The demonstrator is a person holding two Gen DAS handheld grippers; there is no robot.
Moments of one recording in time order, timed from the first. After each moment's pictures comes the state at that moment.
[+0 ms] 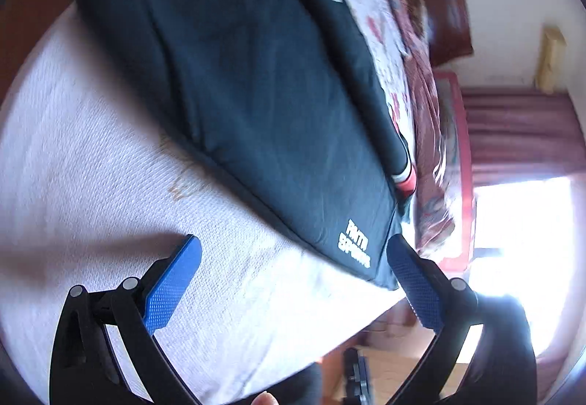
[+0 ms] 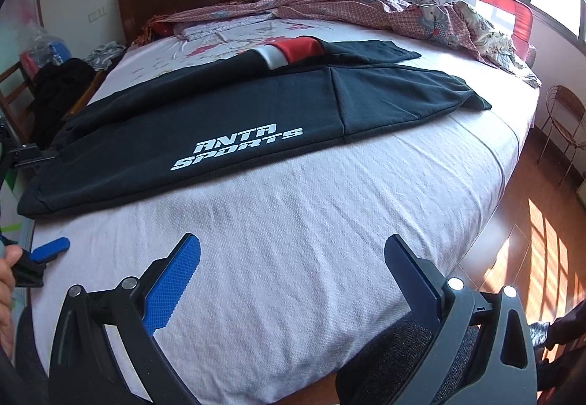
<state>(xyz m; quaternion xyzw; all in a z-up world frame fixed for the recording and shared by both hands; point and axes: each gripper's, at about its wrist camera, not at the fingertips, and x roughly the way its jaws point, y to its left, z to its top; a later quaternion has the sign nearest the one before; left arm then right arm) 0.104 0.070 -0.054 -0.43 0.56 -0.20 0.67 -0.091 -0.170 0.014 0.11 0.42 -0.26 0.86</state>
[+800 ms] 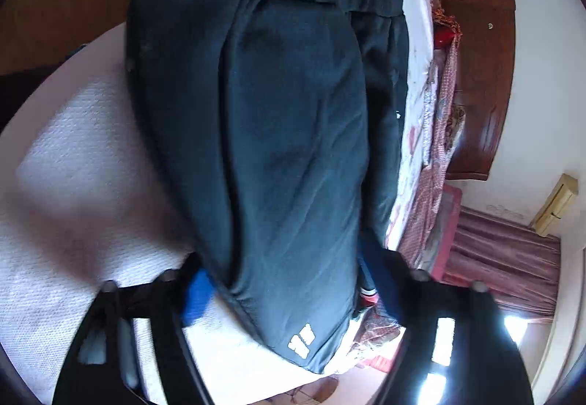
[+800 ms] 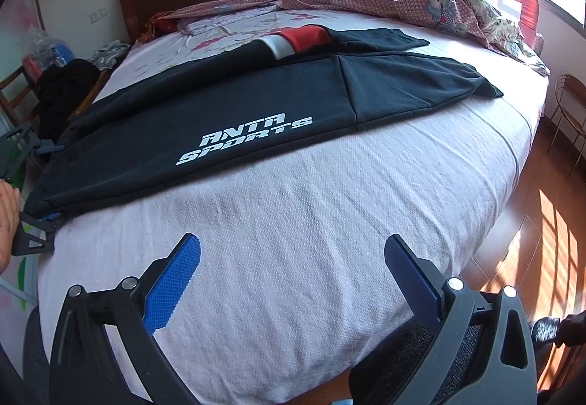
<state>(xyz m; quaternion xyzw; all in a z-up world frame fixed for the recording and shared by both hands) 0.141 0.090 -0.078 -0.58 0.52 -0.05 0.62 -0.087 -0.173 0.006 0.14 0.43 -0.24 0.86</state>
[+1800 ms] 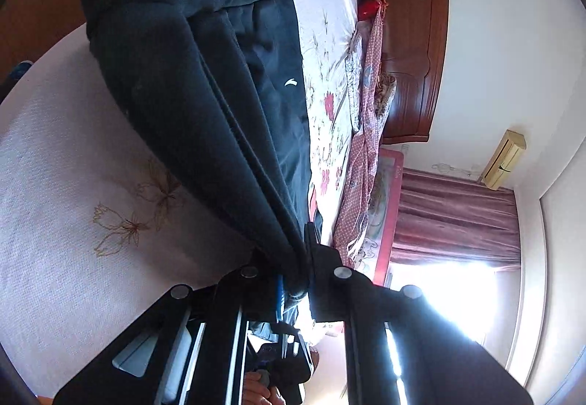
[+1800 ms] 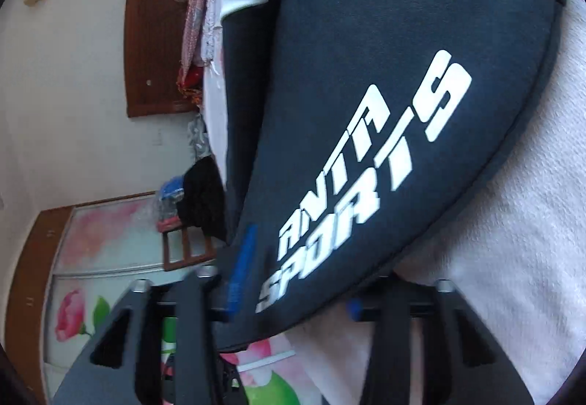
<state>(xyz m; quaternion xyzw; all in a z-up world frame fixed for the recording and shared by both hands) 0.123 0.099 -0.011 -0.60 0.46 -0.19 0.63 0.036 -0.256 -0.067 0.66 0.38 -0.04 0.64</state>
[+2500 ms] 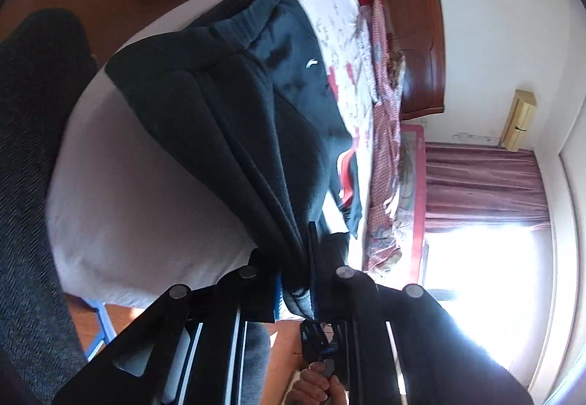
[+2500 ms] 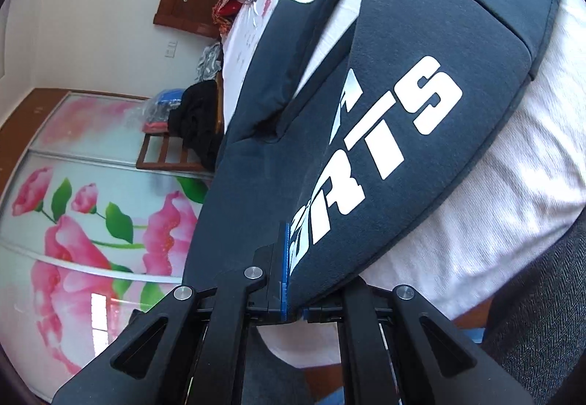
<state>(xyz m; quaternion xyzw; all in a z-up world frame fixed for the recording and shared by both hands) -0.048 0.126 0.004 -0.52 0.50 -0.16 0.67 -0.089 -0.245 -0.010 0.52 0.45 0.06 0.72</state>
